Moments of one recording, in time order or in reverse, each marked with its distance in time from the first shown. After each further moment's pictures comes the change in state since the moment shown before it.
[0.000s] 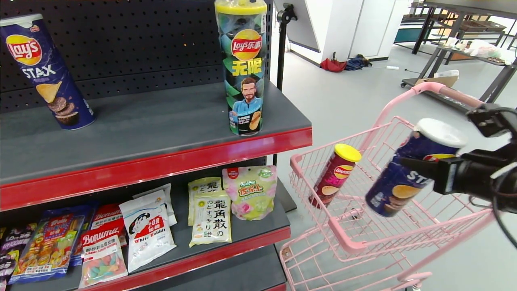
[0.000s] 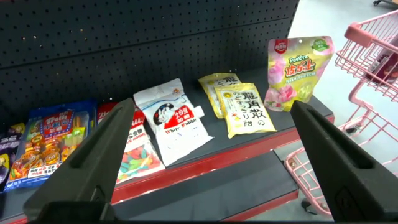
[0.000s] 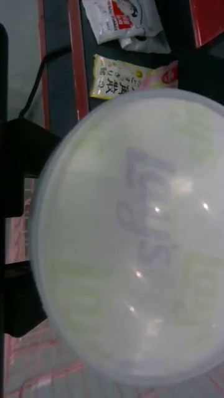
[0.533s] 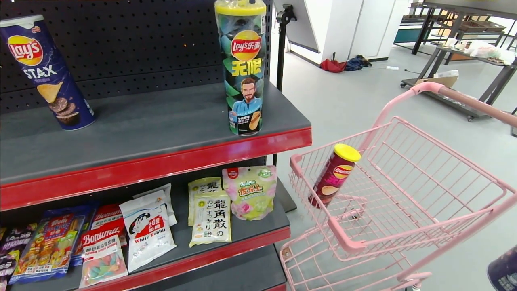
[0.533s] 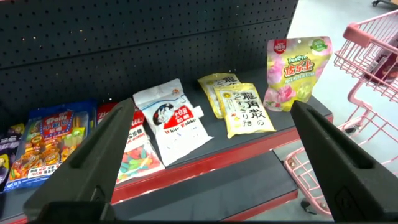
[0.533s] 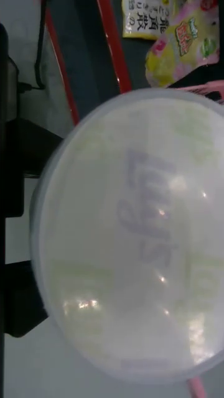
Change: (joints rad) left arm -0.001 0.000 -0.001 0.000 0.000 0.000; right arm -0.156 -0.680 -0.050 0.748 -0.152 -0.081
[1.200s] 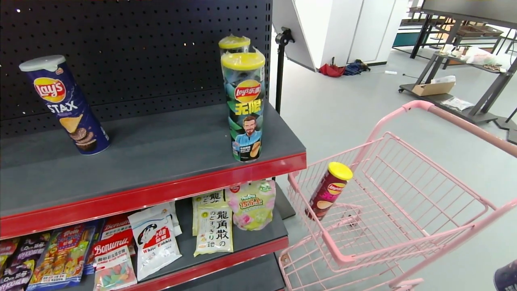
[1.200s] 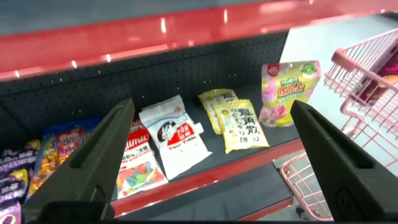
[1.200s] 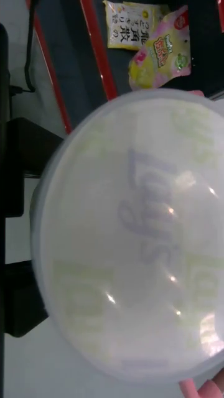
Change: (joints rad) left arm 0.000 0.000 0.000 0.000 0.000 0.000; right arm -0.013 -0.081 0.041 -0.001 -0.006 -0.003
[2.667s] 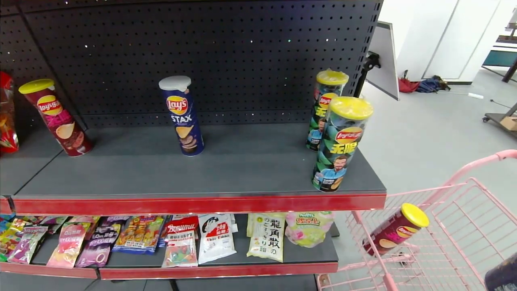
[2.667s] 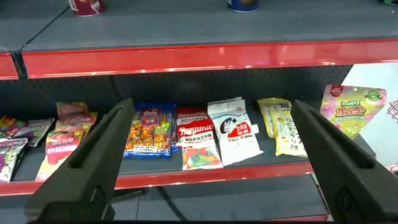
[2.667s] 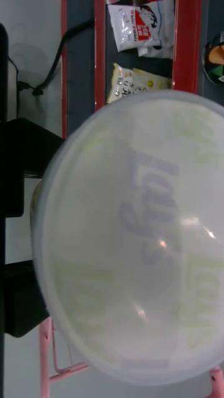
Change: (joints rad) left arm -0.001 0.000 0.000 0.000 0.000 -0.001; right arm -0.003 0.005 0.079 -0.070 -0.003 -0.050
